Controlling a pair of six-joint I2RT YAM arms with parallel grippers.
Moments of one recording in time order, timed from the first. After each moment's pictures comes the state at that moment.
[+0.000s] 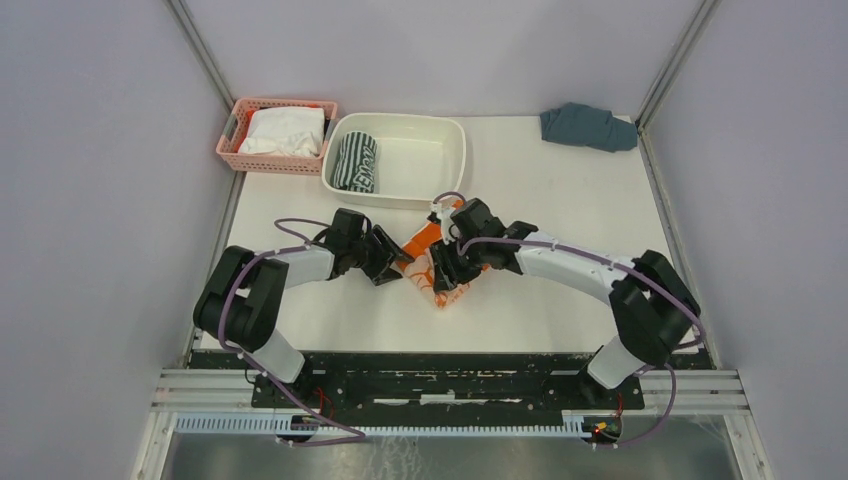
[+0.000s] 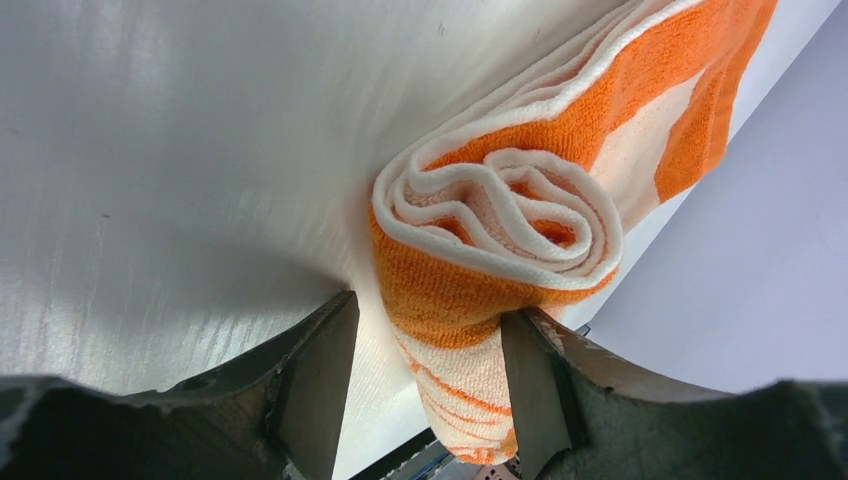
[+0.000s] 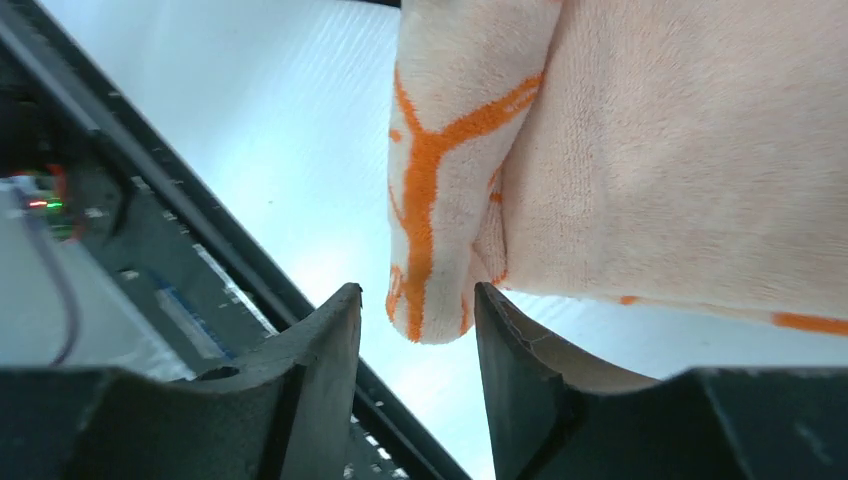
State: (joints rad) left arm -0.36 1.61 0.66 0.03 0.39 -1.09; right arm 0.73 1.64 1.03 -0.37 -0.42 0.32
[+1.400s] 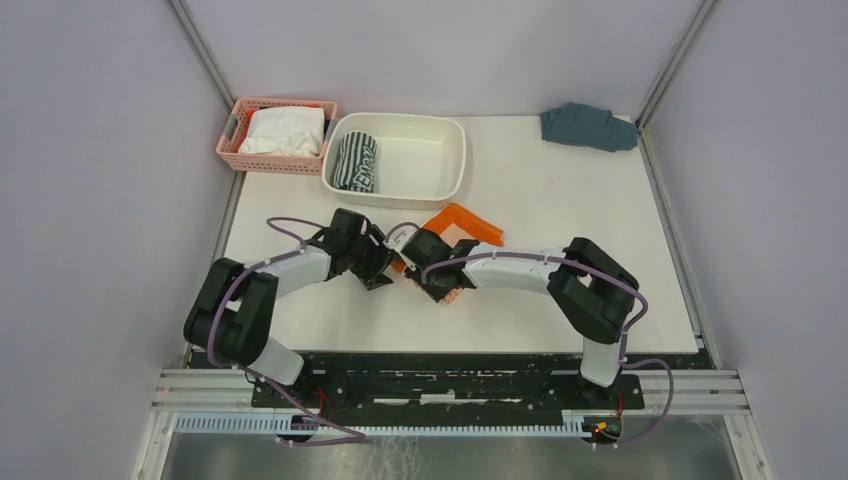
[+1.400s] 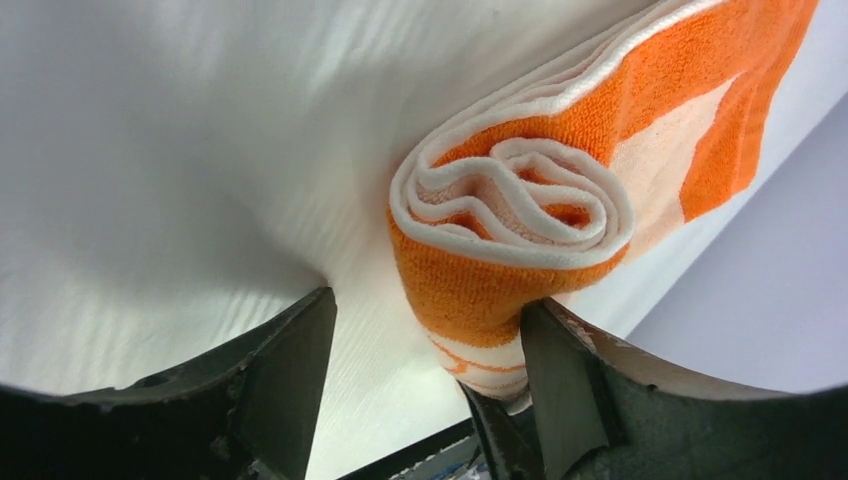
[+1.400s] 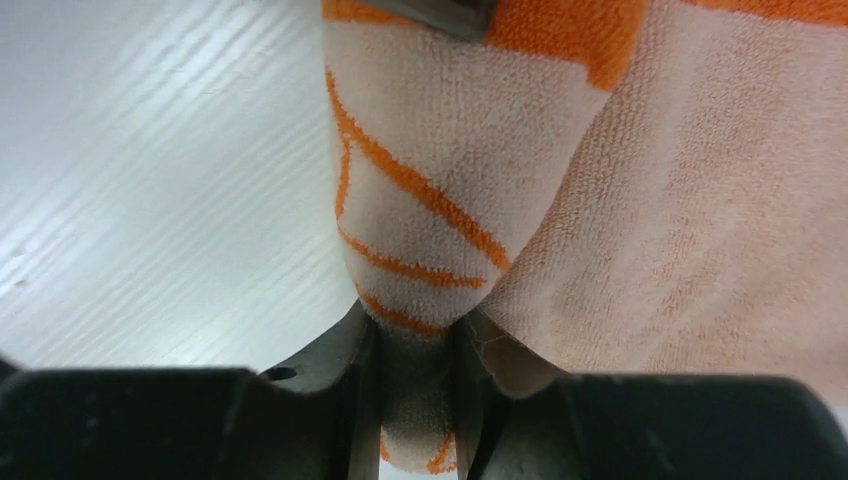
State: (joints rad) left arm -0.37 1.55 0.69 -0.11 0.31 -1.09; right arm 1.02 1.88 1.20 -0.44 0.20 0.07
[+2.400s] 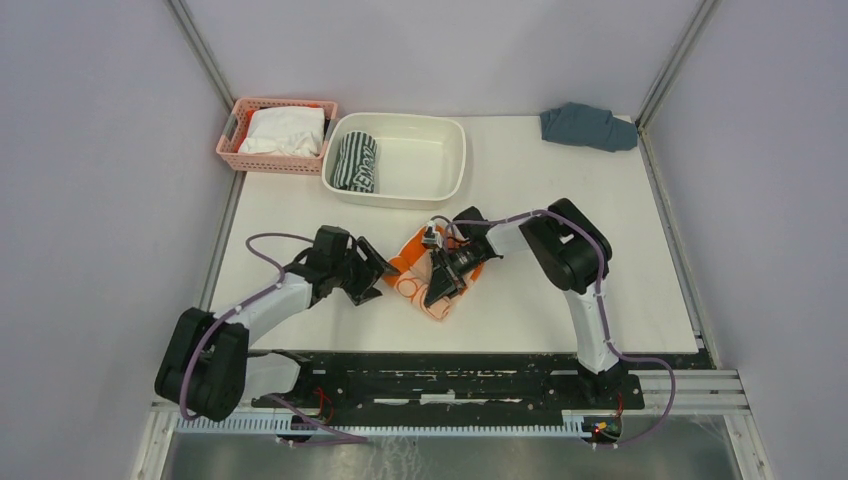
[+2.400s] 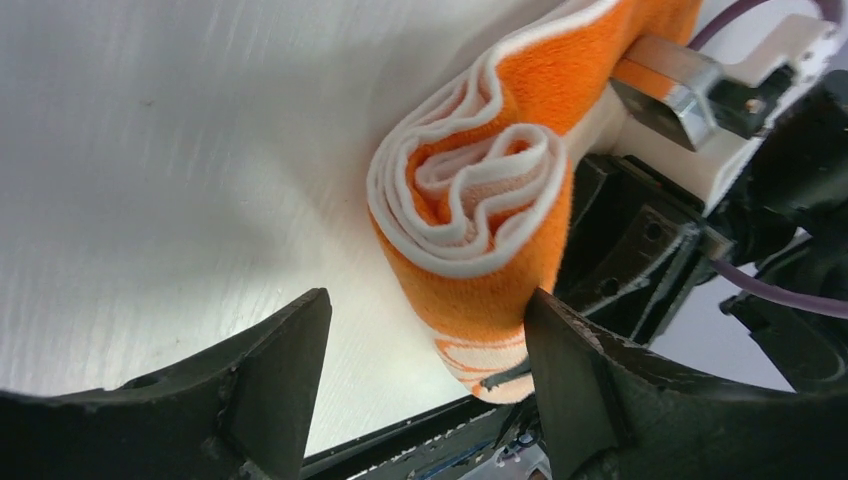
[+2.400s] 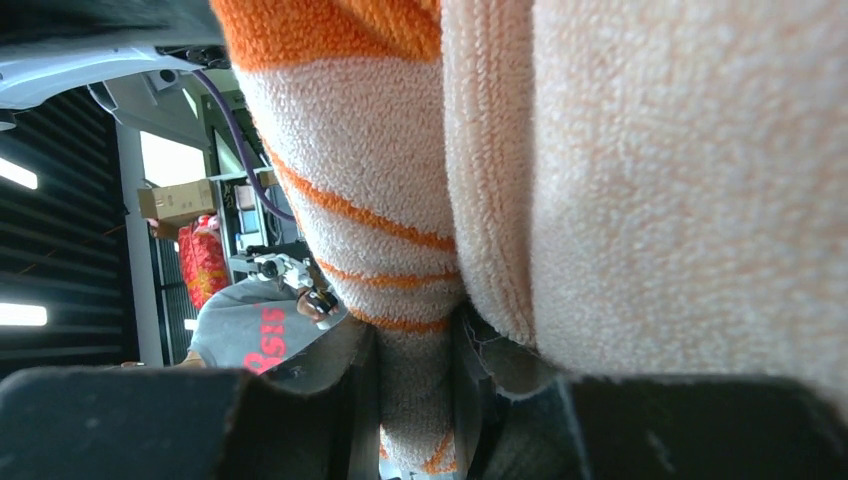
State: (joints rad) left arm -0.36 1.19 0.51 -0.20 0.27 -1.07; right arm 0.60 2.18 1.14 -0.19 -1.27 0.33
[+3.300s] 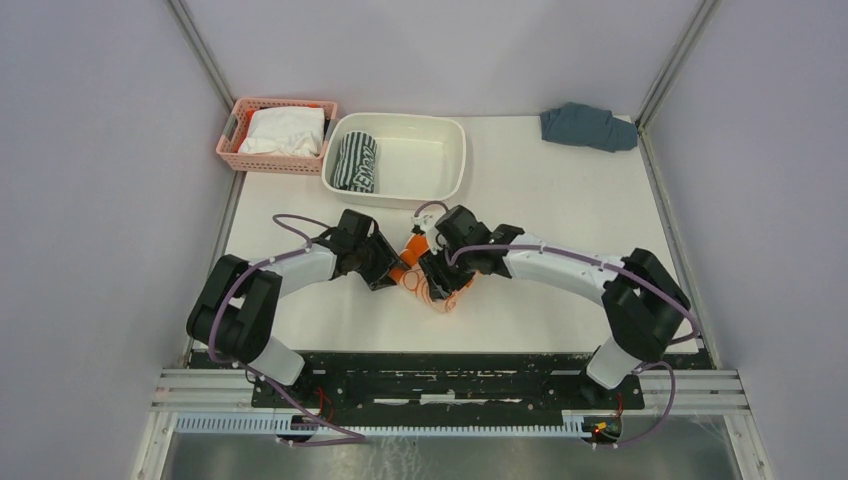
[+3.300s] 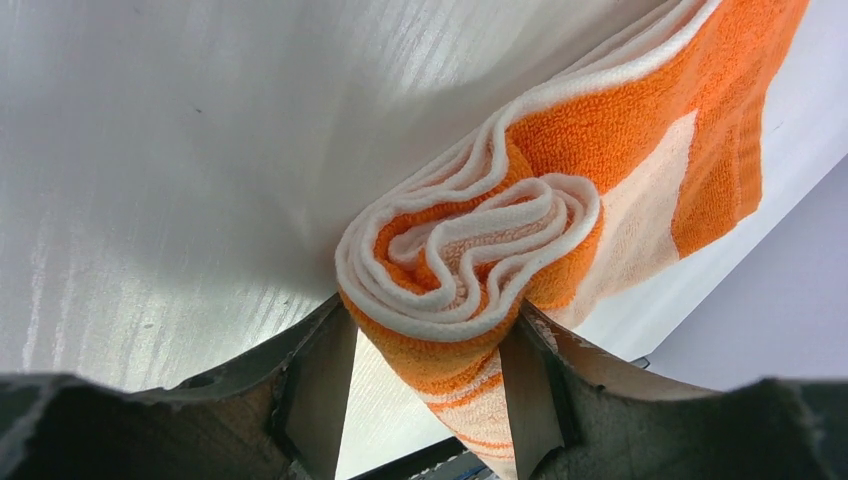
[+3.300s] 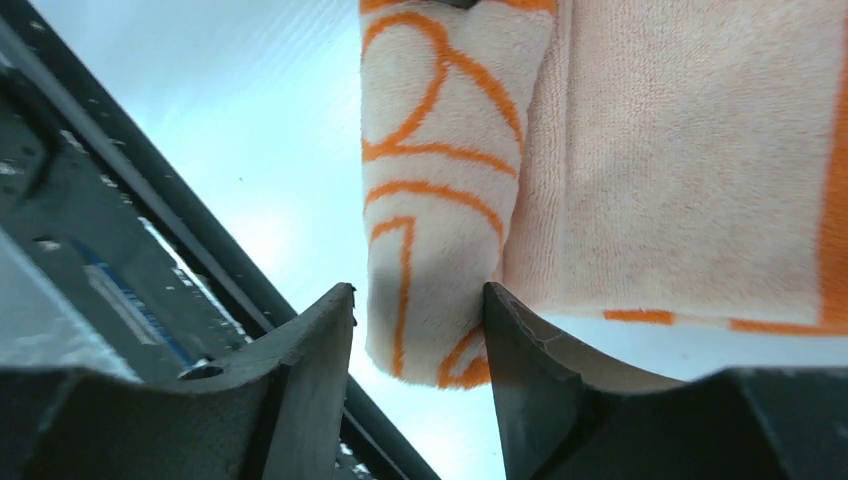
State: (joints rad) left arm -0.41 1.54 0.71 -0.18 0.24 -1.07; right arm 0.82 1.66 1.10 -0.44 -0.32 0.19
